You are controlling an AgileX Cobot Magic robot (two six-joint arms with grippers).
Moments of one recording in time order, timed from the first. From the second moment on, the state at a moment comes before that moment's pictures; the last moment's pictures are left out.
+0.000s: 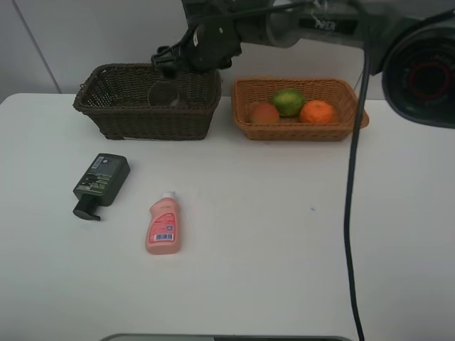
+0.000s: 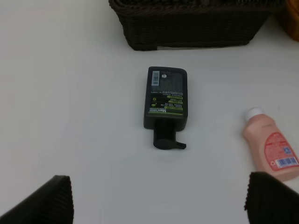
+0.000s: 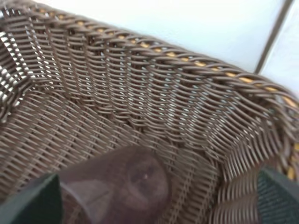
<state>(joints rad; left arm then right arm) -0.14 -0.01 -0.50 0.01 1.06 -0.04 0.66 2.35 -2.05 -0.34 0.53 0.41</state>
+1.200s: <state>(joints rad) -0.14 -0.01 -0.50 0.01 1.06 -0.04 0.23 1.02 -0.93 -0.13 0.97 0.30</state>
